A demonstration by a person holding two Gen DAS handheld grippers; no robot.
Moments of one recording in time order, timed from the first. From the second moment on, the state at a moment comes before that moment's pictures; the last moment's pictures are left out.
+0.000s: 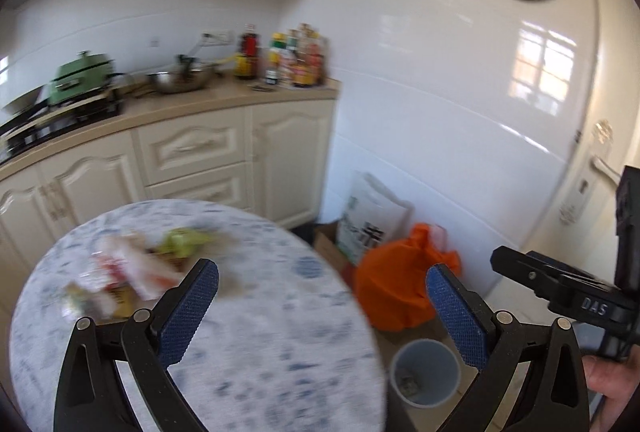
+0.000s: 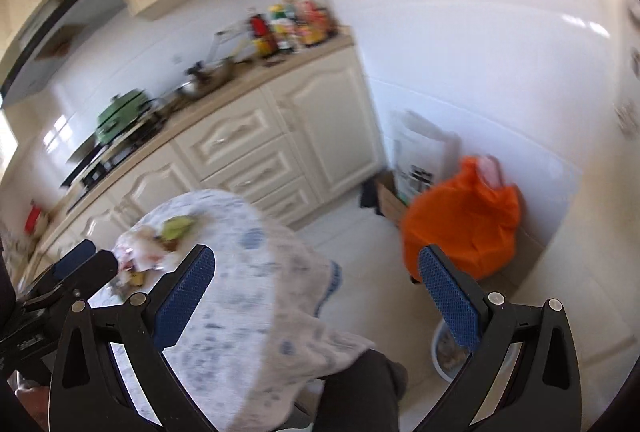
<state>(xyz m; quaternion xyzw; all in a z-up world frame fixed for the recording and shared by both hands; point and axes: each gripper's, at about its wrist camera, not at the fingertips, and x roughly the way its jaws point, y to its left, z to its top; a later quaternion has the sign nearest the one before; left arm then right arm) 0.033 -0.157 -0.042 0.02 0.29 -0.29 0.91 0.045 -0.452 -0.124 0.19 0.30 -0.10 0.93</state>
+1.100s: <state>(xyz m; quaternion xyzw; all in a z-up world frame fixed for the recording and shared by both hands) 0.081 0.022 -0.088 -0.03 0.33 -0.10 0.94 0.185 -0.237 -0.145 0.02 0.35 0.08 0.93</state>
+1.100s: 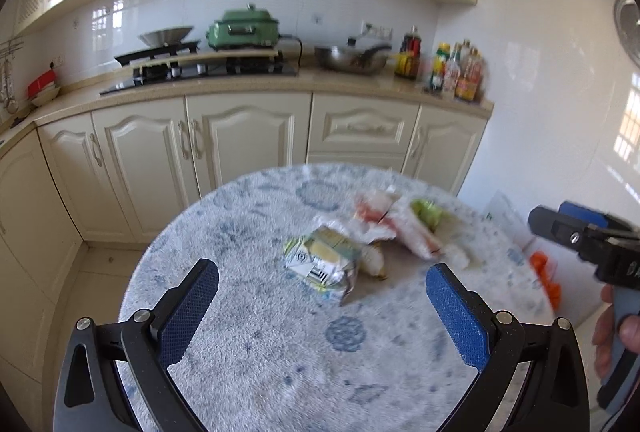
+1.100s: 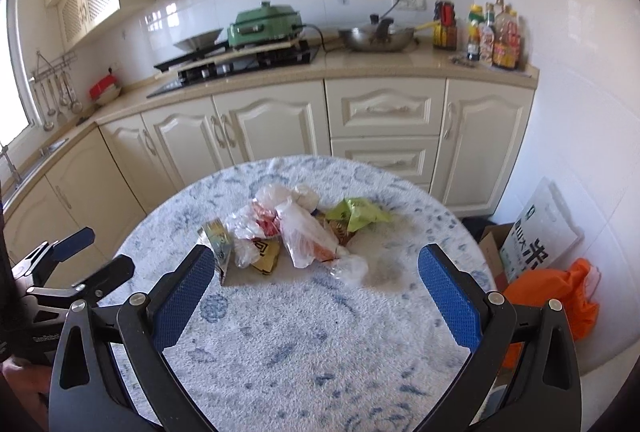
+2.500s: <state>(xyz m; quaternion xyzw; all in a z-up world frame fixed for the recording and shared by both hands) 0.207 0.006 -0.188 -0.05 0.40 -0.13 0.91 0.258 -0.249 -0.253 0.11 0.46 0.20 0.86</state>
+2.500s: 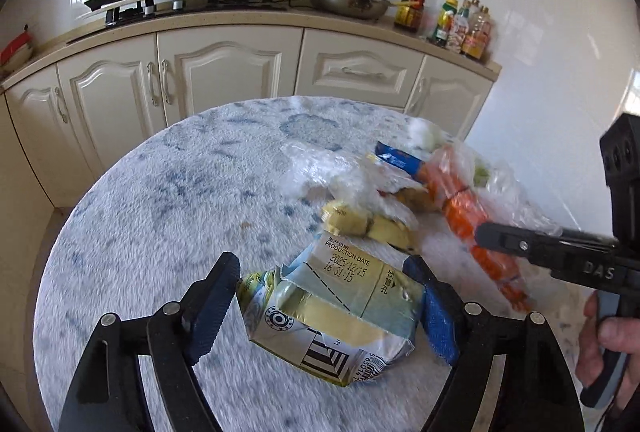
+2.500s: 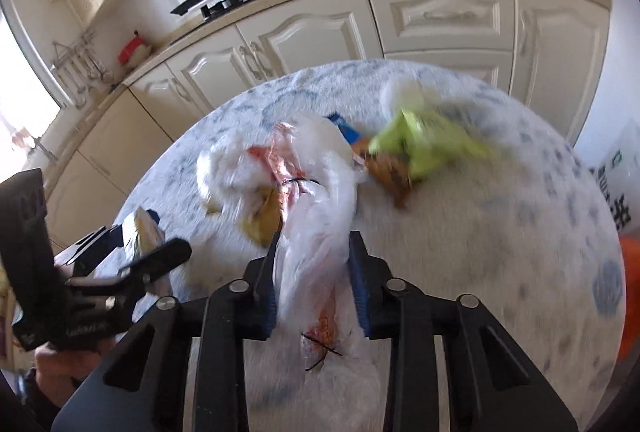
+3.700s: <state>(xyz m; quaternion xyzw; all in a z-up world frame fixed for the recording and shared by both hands) 0.100 -0.044 -0.133 -0.05 0.34 -0.17 0.92 0.165 -0.328 -0.220 0.23 0.39 0.21 0.86</state>
